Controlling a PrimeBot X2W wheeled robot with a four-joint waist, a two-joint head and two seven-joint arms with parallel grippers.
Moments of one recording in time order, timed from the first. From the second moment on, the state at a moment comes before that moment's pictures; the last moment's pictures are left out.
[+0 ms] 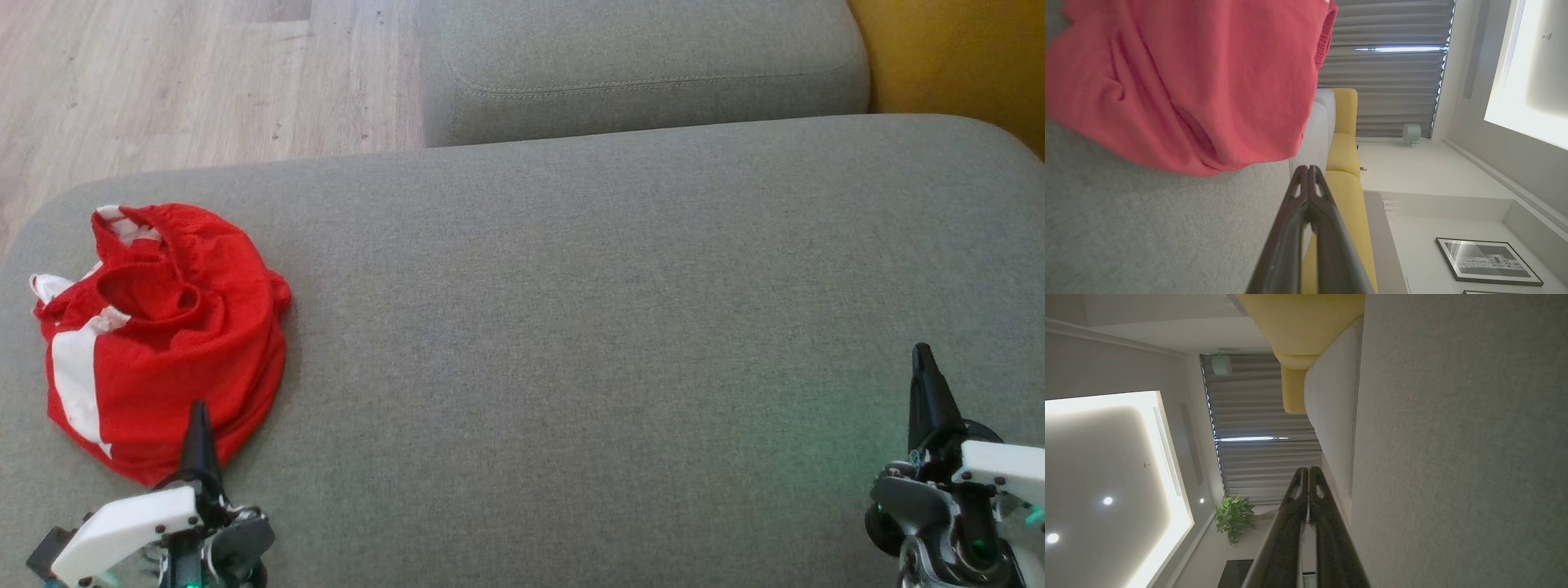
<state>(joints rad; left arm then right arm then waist) -0.06 0.05 0.08 0.27 -1.62 -0.12 0.11 -0.06 -0.04 -0.13 0.28 1.61 0.12 0.11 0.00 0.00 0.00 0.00</state>
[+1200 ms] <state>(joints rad) 0.01 0.04 0.06 0.36 -1.62 -0.12 0.11 0.02 -0.04 -0.13 0.36 1.61 0.12 0.11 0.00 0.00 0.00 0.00</state>
